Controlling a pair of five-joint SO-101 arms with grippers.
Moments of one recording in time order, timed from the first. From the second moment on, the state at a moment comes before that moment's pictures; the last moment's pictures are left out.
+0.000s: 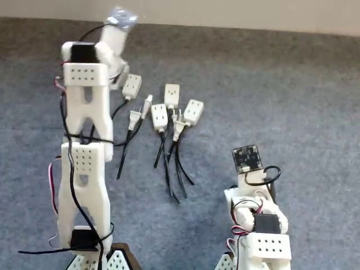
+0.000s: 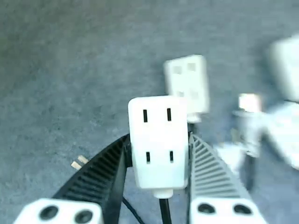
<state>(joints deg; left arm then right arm) -4.5 53.8 -82.4 100.8 -23.6 -3.4 -82.9 95.4 51.1 17.8</state>
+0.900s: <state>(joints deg) 16.9 -16.1 34.7 82.4 -52.9 -3.4 -82.9 95.4 49.3 17.8</state>
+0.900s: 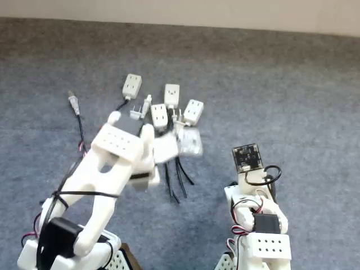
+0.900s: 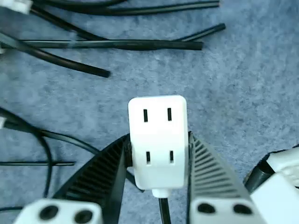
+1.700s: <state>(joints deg) 16.3 -19.5 56.0 63.9 -61.9 -3.4 -82.9 95.4 49.1 17.8</state>
